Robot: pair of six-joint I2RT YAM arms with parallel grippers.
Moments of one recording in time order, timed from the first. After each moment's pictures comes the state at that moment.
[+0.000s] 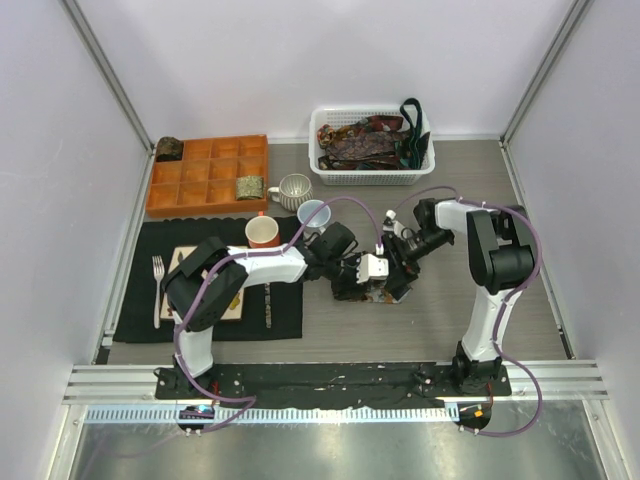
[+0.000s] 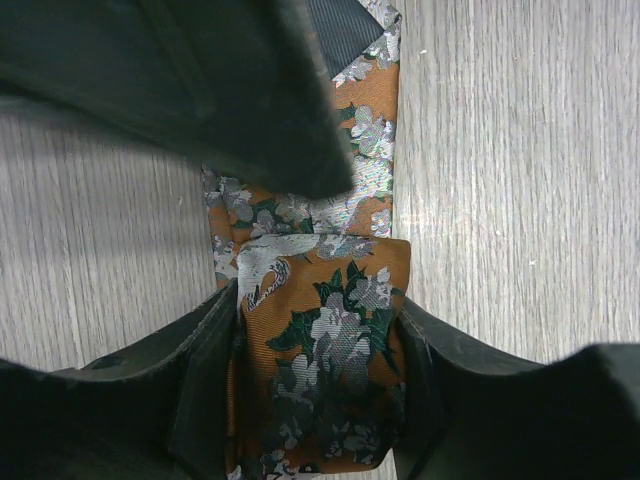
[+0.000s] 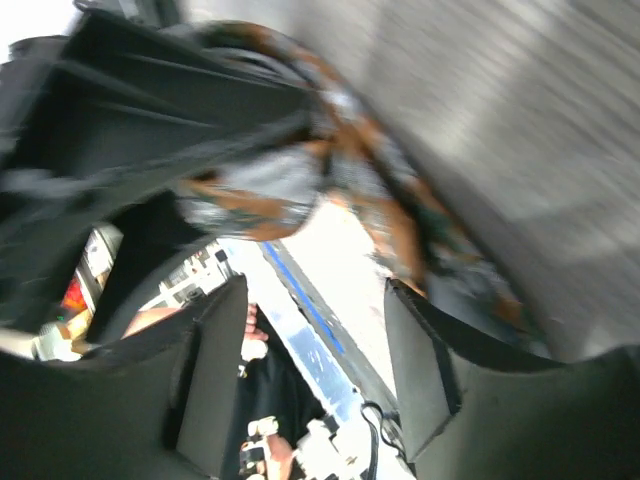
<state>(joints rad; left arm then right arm) -0.88 1.89 1.11 -0.10 0.49 0.58 0.15 1.97 1.13 -0.95 -0.91 -0.18</state>
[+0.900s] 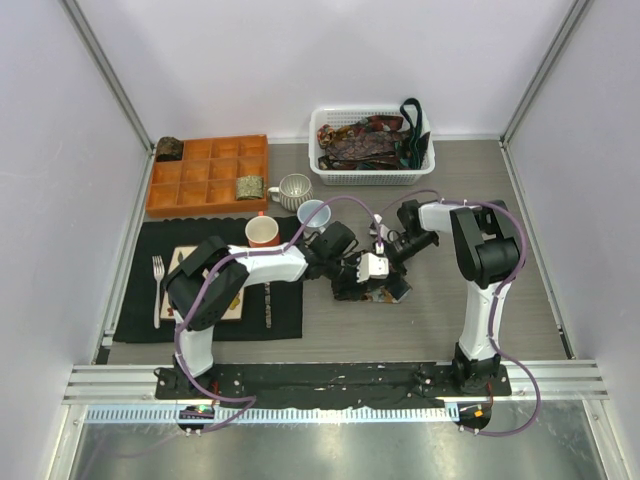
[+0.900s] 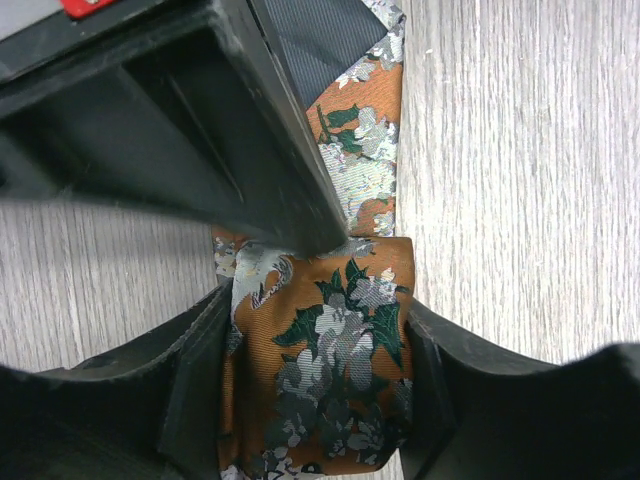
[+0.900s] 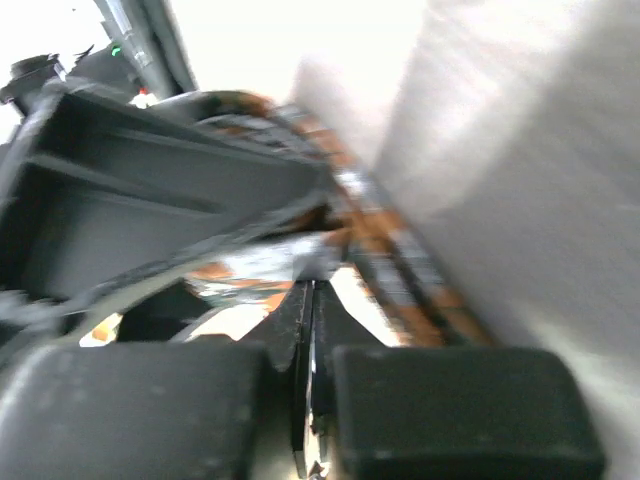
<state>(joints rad) -0.88 1.90 1.12 -0.11 0.49 0.57 0.24 2.03 1.17 -0.87 -0.97 -0.06</state>
